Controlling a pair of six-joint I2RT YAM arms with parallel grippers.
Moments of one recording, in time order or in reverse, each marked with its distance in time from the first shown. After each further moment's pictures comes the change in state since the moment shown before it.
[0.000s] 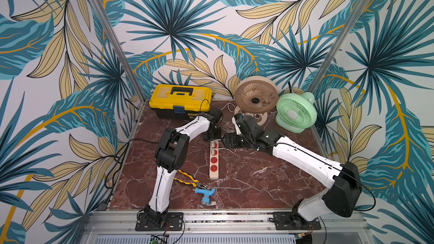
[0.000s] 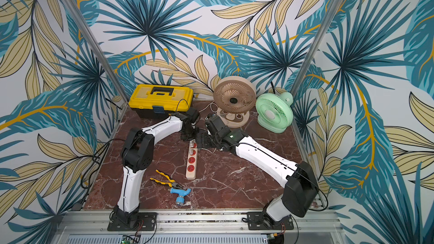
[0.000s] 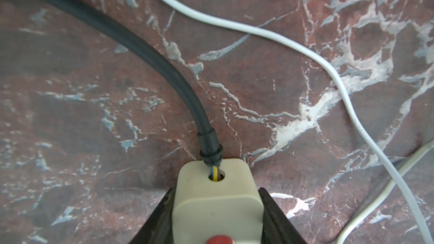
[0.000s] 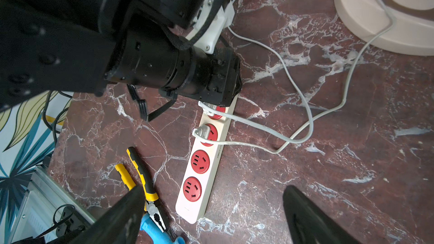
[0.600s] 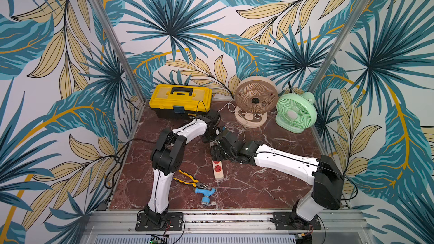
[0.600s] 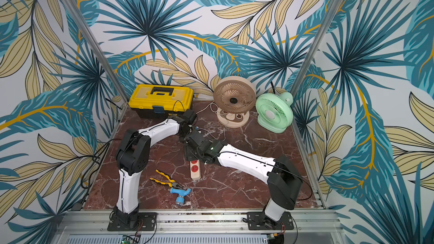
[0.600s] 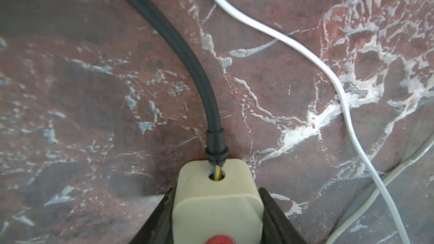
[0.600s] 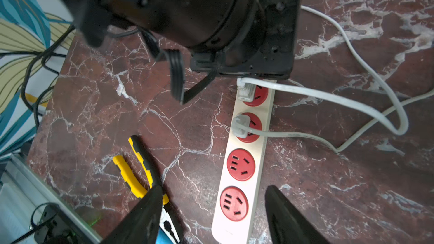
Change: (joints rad) left arm 0.001 -0.076 -0.136 0.118 0.009 -0.151; right arm 0.203 0.126 -0.045 0.145 0.153 0.100
